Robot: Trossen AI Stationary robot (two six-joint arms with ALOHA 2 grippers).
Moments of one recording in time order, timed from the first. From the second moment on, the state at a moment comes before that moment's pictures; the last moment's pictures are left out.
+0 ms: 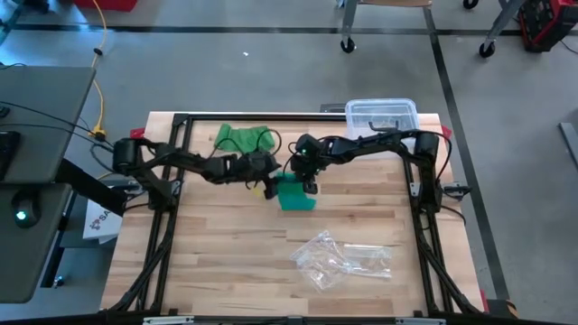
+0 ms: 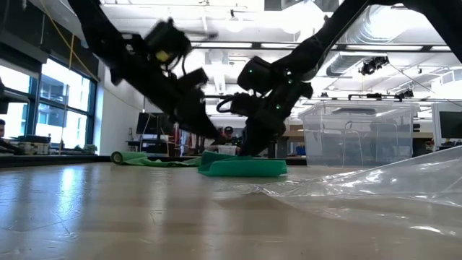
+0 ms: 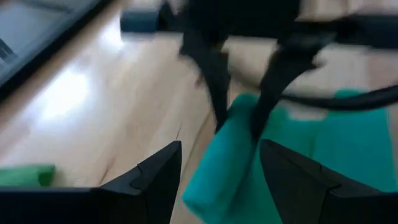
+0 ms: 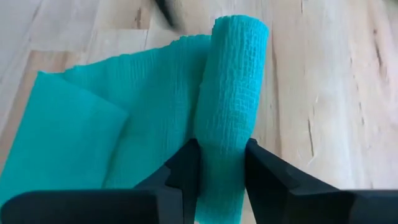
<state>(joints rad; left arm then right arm) 0.20 1.65 0.69 0.34 -0.14 -0.04 -0.33 2.02 1.18 -0.17 -0.27 -0.34</state>
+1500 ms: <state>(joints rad) 0.20 1.85 0.69 0.44 -0.16 -0.11 -0.10 1.86 1.18 -0.34 -0.23 -0.12</state>
